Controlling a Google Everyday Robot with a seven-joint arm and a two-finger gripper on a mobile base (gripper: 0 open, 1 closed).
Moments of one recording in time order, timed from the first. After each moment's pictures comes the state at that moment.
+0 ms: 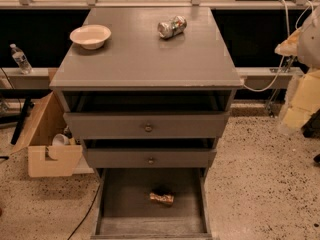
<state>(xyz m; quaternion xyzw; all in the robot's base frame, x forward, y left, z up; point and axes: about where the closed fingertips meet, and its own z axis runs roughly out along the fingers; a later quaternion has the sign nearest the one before) 0.438 -0.217 0.976 -0.60 0.78 -0.03 0.16</state>
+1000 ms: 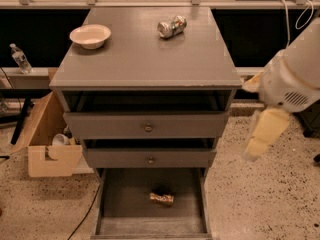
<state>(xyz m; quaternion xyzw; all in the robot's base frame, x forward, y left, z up) 0.438 -0.181 0.898 -0.61 0.78 0.04 0.16</state>
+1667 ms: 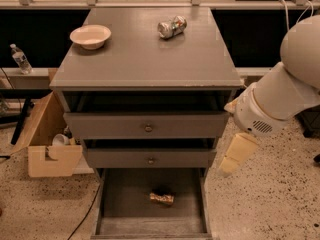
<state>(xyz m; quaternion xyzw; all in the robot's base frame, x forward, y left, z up) 0.439 -0.148 0.832 -0.58 0.79 0.07 0.17</state>
